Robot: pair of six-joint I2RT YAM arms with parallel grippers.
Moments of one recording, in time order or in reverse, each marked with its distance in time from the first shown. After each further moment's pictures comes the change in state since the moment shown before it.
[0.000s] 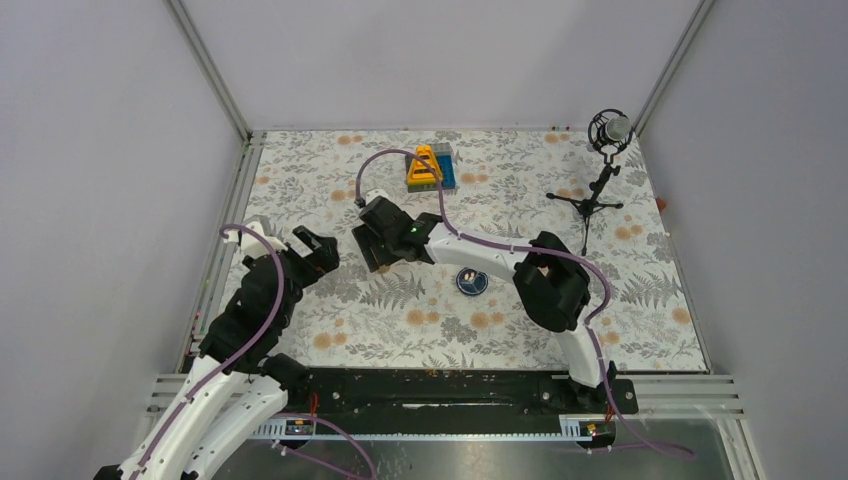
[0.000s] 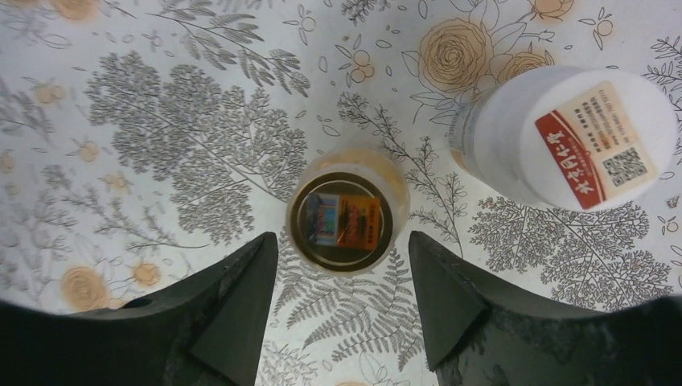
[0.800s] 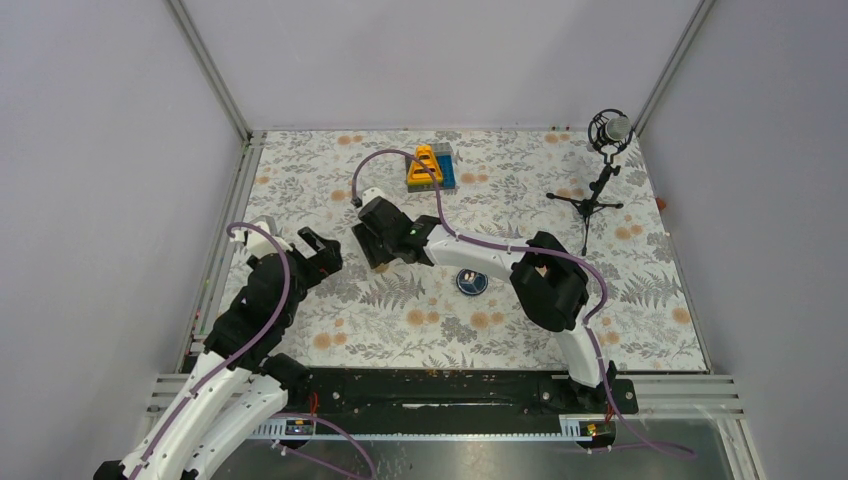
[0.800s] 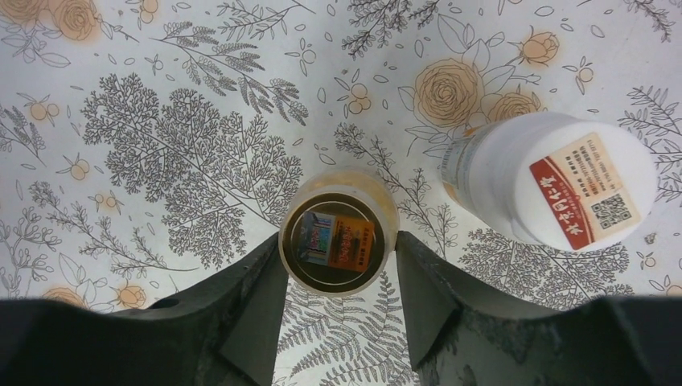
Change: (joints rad) left arm 0.000 0.022 -0.019 -0.006 0.011 -0.005; right arm 0.003 0.029 -0.012 0.081 0.029 -0.068
